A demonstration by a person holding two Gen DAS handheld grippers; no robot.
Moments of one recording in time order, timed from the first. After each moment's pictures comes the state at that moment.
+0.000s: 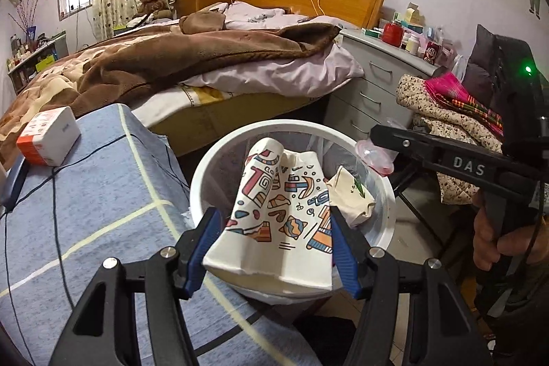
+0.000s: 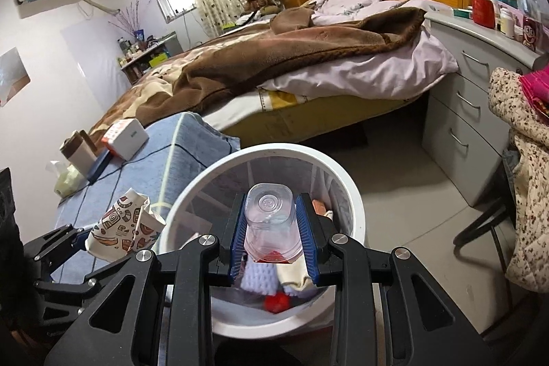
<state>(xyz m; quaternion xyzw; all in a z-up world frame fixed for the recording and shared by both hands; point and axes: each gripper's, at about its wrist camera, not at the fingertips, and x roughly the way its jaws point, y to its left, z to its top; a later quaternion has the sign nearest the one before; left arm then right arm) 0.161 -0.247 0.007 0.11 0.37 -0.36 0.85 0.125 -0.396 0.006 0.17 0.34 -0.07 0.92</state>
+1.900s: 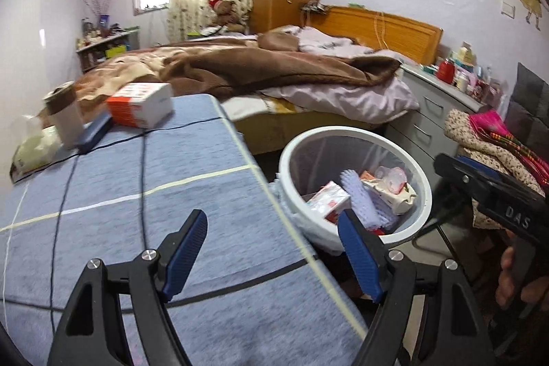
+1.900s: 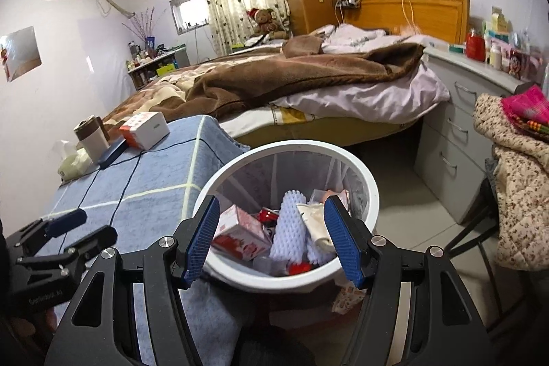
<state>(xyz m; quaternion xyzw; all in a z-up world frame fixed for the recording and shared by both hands) 0.111 -0.154 0.017 0.05 0.33 -0.22 0.92 0.071 -0.333 0.019 0.11 0.29 -0.09 0.95</state>
